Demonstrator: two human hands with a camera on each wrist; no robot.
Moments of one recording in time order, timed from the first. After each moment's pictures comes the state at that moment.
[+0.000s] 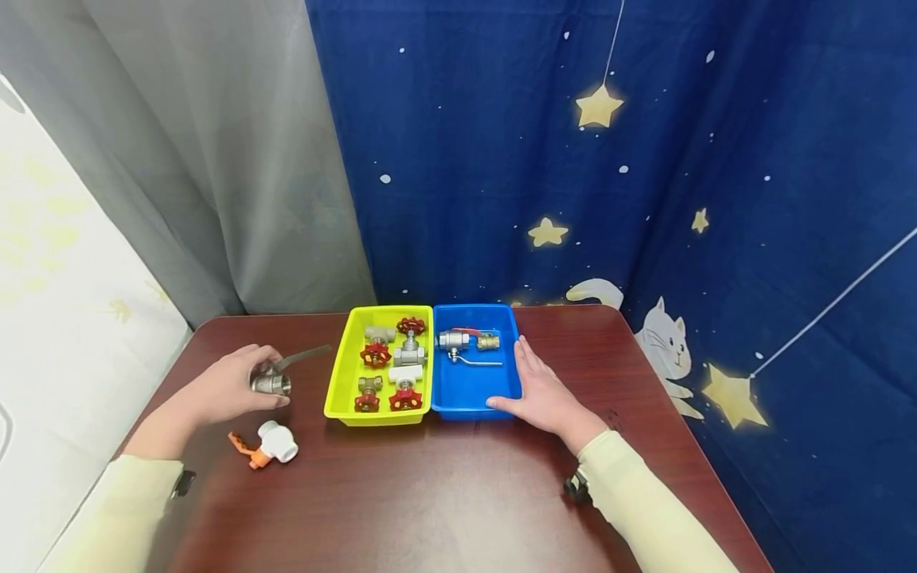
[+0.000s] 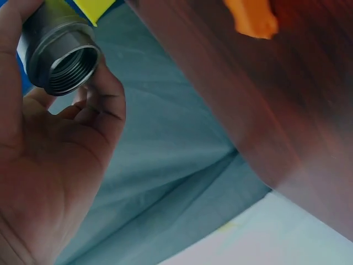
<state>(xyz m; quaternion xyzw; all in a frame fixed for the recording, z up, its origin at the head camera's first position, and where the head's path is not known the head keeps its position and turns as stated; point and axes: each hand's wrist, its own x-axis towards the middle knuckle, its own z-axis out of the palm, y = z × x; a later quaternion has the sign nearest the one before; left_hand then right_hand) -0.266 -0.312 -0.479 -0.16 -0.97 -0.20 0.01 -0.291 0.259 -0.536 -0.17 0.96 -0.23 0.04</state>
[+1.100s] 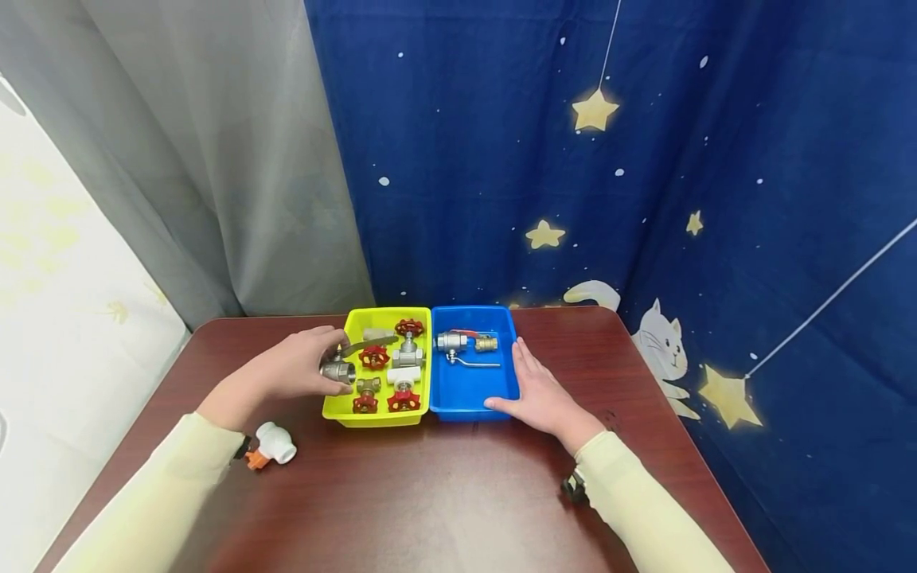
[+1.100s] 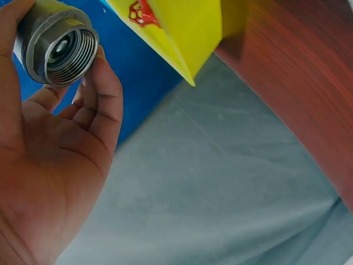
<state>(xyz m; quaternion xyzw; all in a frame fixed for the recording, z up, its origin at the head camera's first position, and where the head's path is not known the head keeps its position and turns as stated) -0.292 -0.203 -0.435 -0.25 -0.96 -0.15 -0.03 -0.289 0.259 -0.533 -0.18 0.95 -0.24 0.04</state>
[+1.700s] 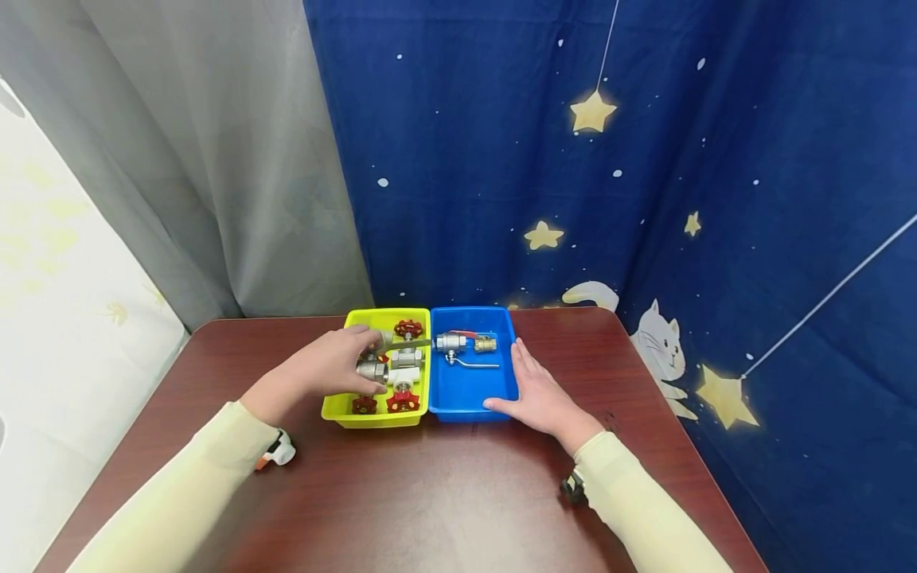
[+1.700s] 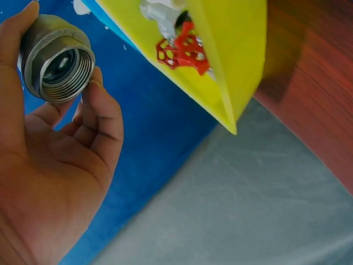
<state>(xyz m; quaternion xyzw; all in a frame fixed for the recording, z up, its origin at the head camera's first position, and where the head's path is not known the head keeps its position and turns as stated) -0.300 -0.149 -0.437 -0.28 -0.95 -0.13 -0.01 -0.289 0.260 -0.532 -0.18 0.95 -0.24 0.05</state>
